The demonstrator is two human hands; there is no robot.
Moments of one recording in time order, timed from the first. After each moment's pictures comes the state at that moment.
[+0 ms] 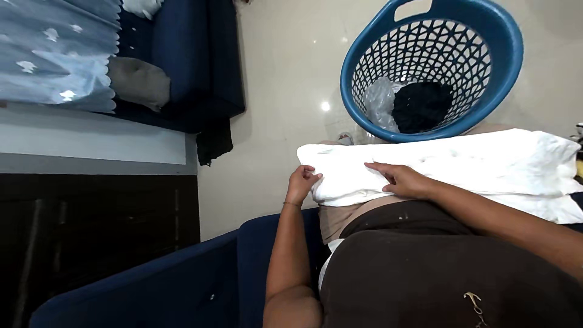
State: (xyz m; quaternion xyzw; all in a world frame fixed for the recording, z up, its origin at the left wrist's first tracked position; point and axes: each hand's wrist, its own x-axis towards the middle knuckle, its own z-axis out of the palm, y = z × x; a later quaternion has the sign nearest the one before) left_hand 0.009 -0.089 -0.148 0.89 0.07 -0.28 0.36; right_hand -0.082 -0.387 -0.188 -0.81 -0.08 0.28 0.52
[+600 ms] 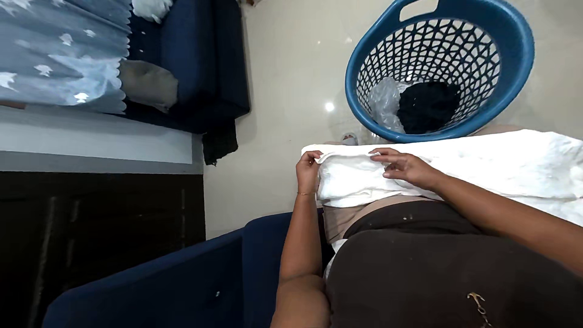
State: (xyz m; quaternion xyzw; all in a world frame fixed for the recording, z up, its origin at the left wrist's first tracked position) left_hand 0.023 -0.101 -0.193 0.77 -0.02 -0.08 0.63; right_hand -0.071 -0.393 -0.218 -0.68 -0.06 0.15 0.71
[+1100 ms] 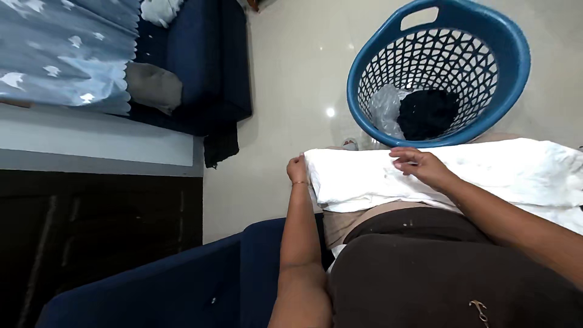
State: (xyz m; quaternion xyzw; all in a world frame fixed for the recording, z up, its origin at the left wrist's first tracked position) left_hand 0.067 -0.094 -0.189 0.87 0.25 -0.11 0.40; right_hand -0.072 -0.416 -0.210 -0.73 0.11 0.13 0.66
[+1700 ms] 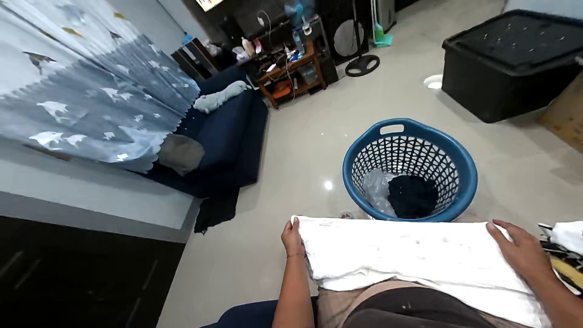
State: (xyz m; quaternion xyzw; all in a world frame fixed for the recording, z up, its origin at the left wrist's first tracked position) left_hand 0.062 -0.104 -0.176 0.71 0.19 0.08 0.67; right_hand -0.162 -0.575 -0.258 -0.84 0.35 -0.11 0.40
